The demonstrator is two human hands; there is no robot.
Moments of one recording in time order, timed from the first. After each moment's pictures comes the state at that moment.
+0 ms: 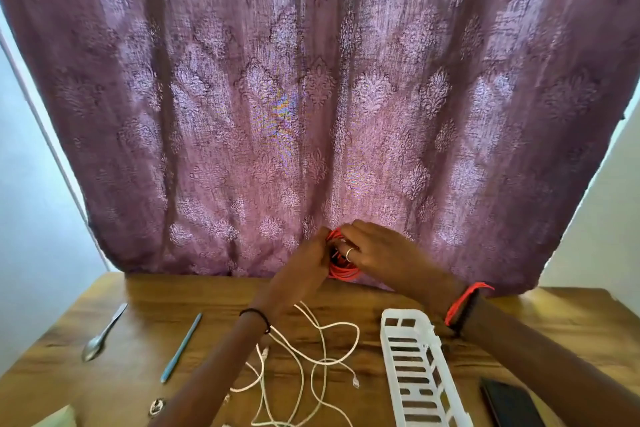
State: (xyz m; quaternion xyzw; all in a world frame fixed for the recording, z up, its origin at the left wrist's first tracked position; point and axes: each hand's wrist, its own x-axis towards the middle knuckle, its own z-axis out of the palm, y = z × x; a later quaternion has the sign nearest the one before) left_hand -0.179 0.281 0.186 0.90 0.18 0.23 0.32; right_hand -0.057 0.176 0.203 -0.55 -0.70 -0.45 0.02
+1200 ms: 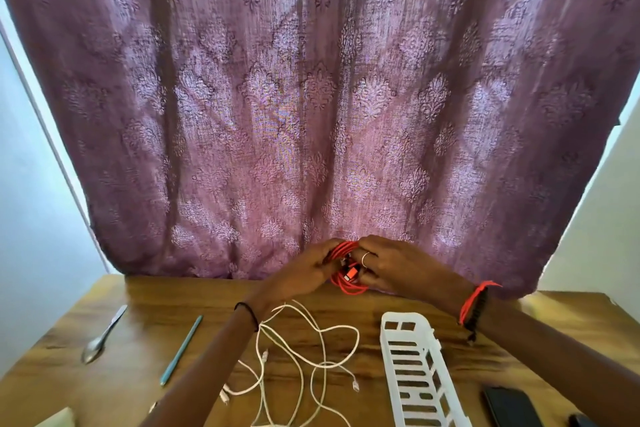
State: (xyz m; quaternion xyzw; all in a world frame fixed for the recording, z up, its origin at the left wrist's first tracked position) left_hand -0.176 0.295 0.176 0.84 0.07 0.14 0.51; right_hand -0.042 0.164 0.191 -0.63 -0.73 -0.28 0.05
